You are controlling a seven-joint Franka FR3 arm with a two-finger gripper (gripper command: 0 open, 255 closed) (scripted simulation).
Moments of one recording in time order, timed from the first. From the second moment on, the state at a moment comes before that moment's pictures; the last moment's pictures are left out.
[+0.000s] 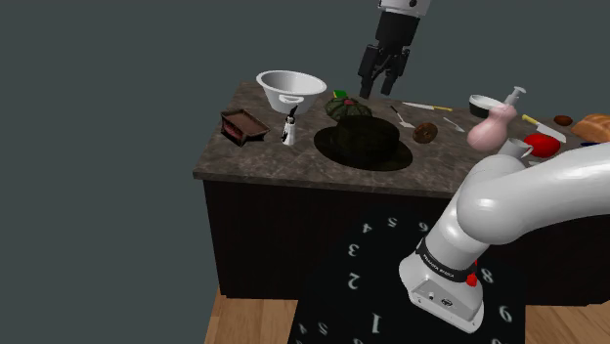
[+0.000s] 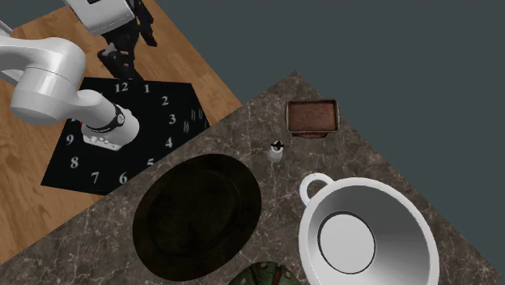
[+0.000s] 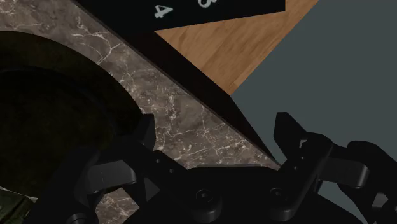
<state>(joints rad) -0.02 -0.76 -0.03 -2.33 0.05 1.55 0.10</state>
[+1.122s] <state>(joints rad) -0.01 -0.41 -0.13 -2.43 -0.03 2.16 -0.14</state>
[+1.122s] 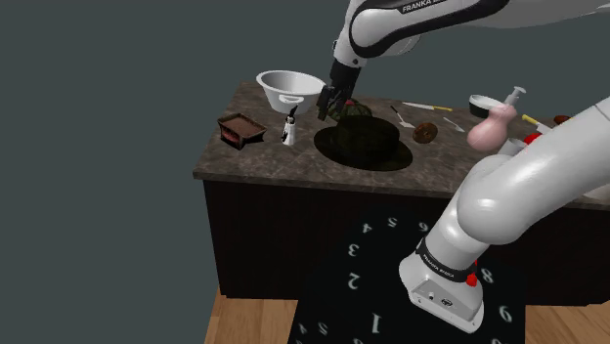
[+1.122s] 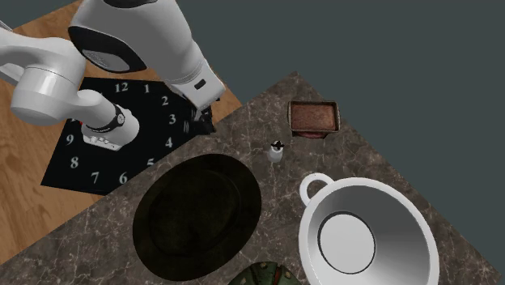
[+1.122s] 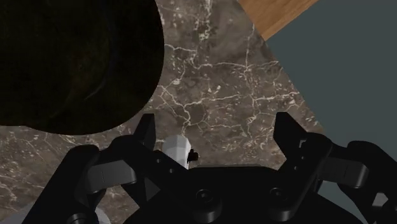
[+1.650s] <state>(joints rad) 0.01 -0.13 -0.18 -2.34 0.01 2.44 -0.28</state>
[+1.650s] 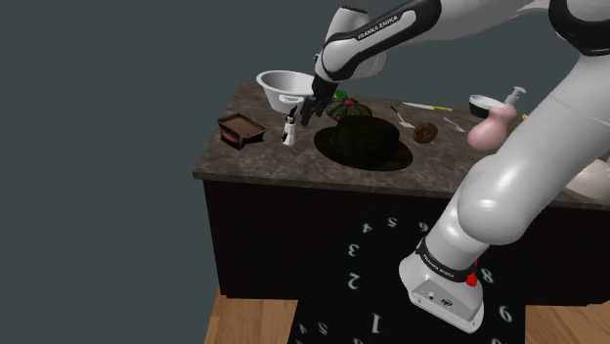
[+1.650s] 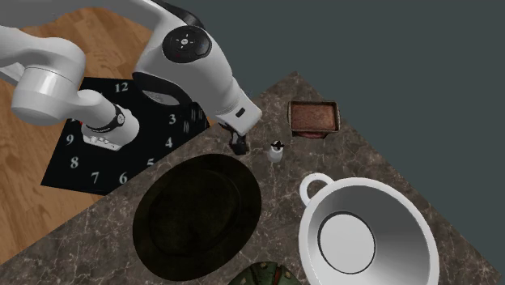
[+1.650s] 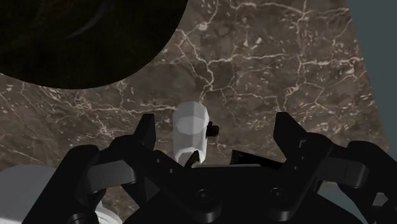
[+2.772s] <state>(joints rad) 0.00 0.20 -0.18 -2.18 0.13 2.66 -0.44</state>
